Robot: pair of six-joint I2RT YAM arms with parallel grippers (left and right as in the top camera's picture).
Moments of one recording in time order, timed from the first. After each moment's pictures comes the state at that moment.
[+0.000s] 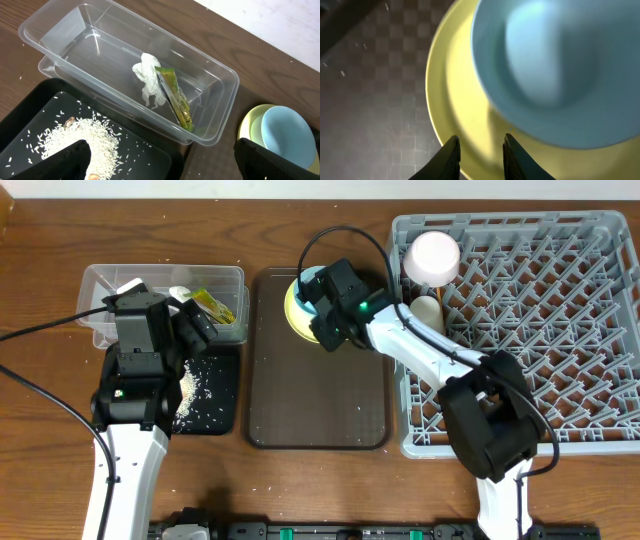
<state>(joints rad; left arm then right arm) 0.02 1.12 0.97 -0.58 -0.17 -0.47 0.61 2.11 1.54 -0.51 -0.11 -0.12</state>
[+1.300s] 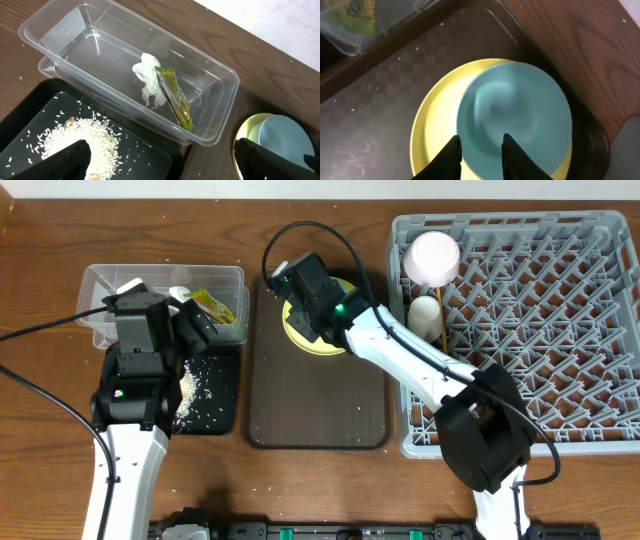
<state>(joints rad) 0.02 1.12 0.97 -0.58 -0.17 -0.47 0.71 2.09 1.68 -0.53 0.12 -0.22</state>
